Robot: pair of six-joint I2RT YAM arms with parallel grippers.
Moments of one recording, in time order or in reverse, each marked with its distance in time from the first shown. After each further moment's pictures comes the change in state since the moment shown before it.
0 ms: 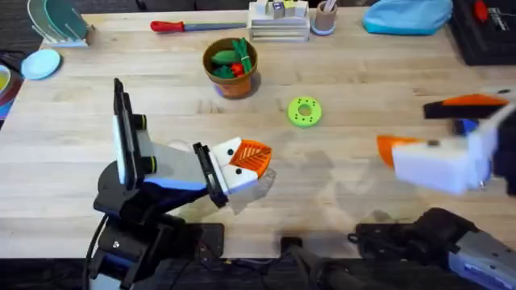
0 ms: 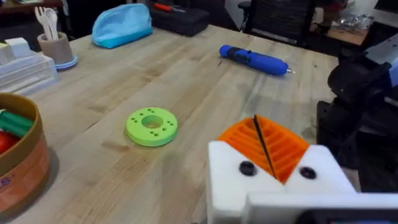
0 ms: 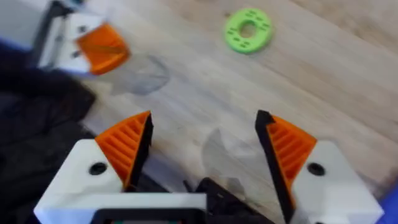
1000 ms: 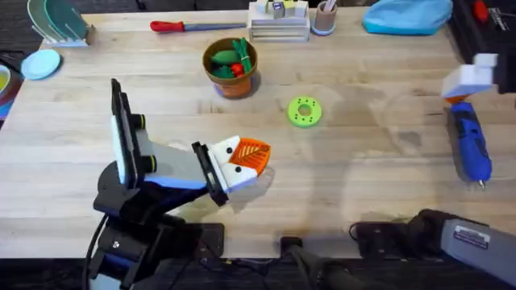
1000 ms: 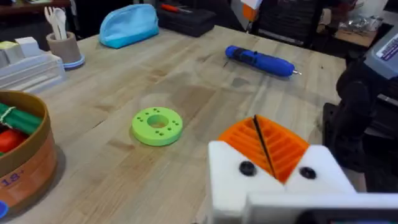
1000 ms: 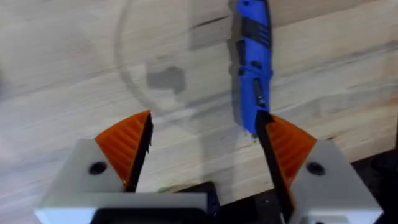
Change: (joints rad) left arm 0.000 0.000 0.000 -0.002 -0.027 0.000; right arm -0.868 0.482 -0.004 0.074 0.266 -0.200
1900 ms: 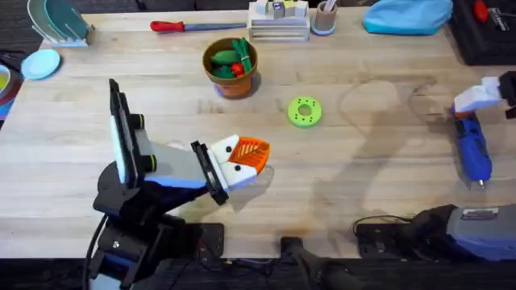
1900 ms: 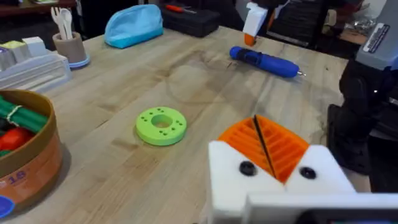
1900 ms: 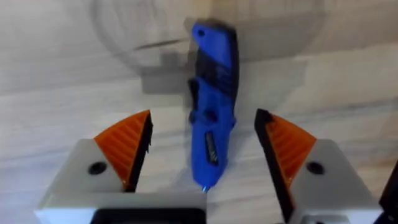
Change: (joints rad) left arm 0.000 0.000 0.000 0.002 -0.018 0.000; right arm -0.343 0.358 -0.004 0.233 -0.143 -0.456
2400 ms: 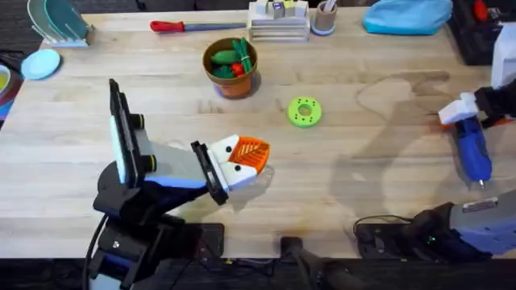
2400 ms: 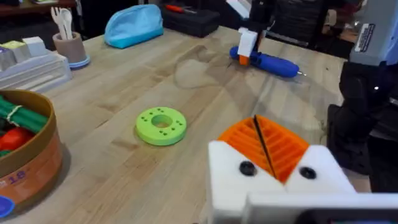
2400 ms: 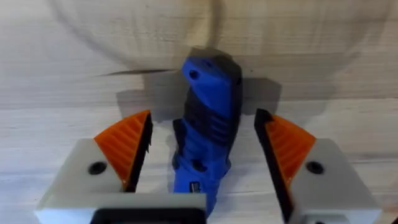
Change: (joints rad) left arm 0.000 0.000 0.000 0.000 0.000 0.000; right arm -0.022 0.213 0.000 0.097 0.006 -0.100
